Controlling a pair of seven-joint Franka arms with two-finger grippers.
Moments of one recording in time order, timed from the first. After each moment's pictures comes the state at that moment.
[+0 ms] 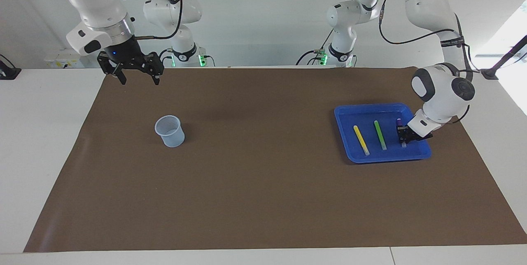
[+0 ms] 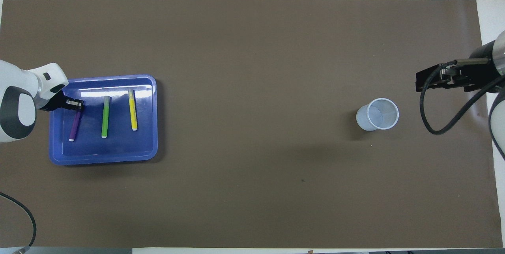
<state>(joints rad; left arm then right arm) 0.20 0.29 -0.06 -2.00 0.03 2.22 0.37 0.06 0.01 0.02 -1.54 -0.02 1.54 0.10</state>
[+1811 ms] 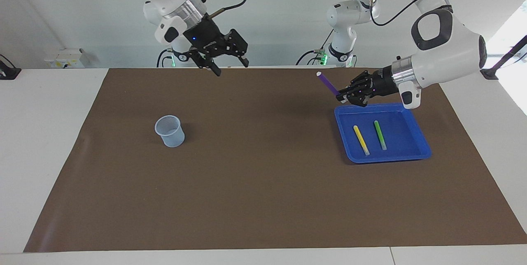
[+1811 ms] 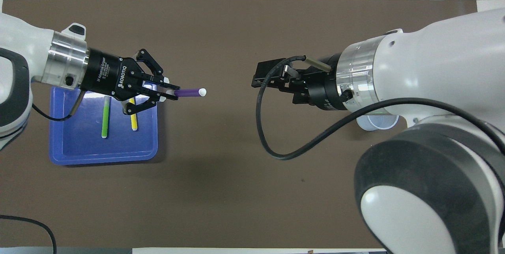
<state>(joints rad) 0.09 0.07 -0.32 -1.80 -0.87 1.77 -1.35 0.06 0.01 0.38 -1.63 0.50 1.97 0.59</state>
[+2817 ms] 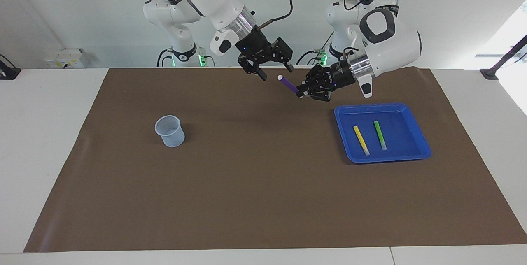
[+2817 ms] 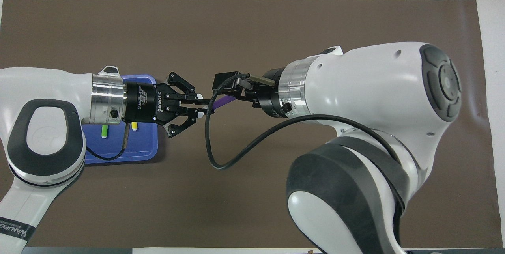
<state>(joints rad) 0.00 -0.06 -0.32 -2.06 -1.13 1.99 -1.42 0.07 0.08 0.48 -1.68 0.50 2.16 0.57</state>
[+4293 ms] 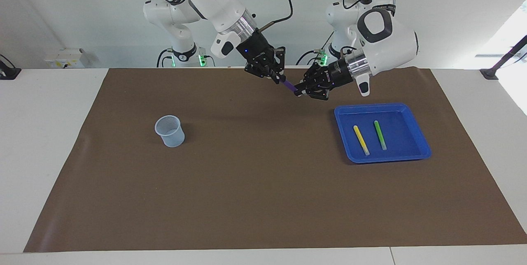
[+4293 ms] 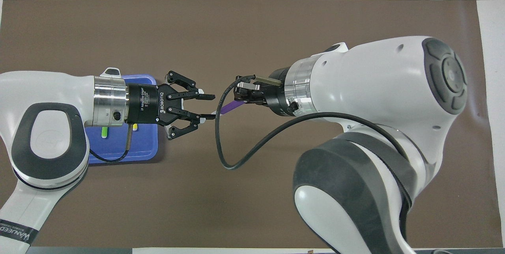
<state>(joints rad) -0.01 -0.07 -0.32 -2.07 -1.14 2.02 -1.42 0.07 0.07 0.45 -1.68 0.44 2.10 0.55</state>
